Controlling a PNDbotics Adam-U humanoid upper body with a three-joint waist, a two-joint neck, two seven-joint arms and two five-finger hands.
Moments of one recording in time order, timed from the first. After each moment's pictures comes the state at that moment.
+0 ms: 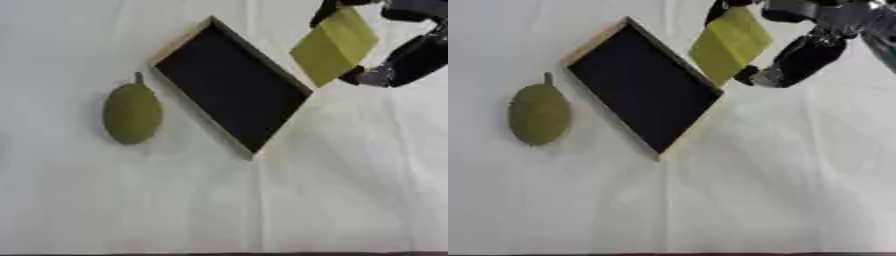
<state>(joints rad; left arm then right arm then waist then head) -0.27 0.68 0.06 -1.99 -0.05 -0.12 0.54 -0.83 -1.02 0.28 -1.98 0.46 -0.08 0.60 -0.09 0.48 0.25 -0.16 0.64</state>
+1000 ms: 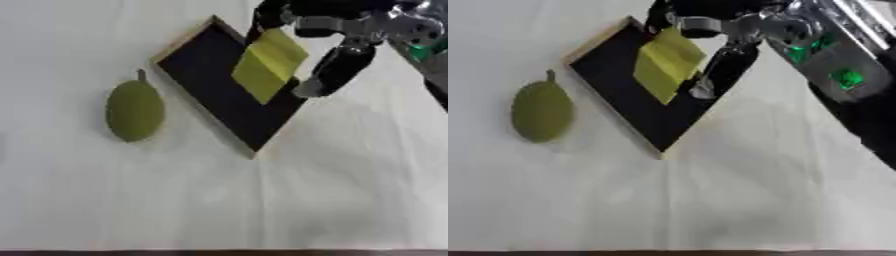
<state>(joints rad) -0.30 0.67 0.05 -1.99 -0.05 -0.13 0.52 -0.95 -0.83 0.43 -1.85 0.57 -0.05 0.71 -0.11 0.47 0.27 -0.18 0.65</state>
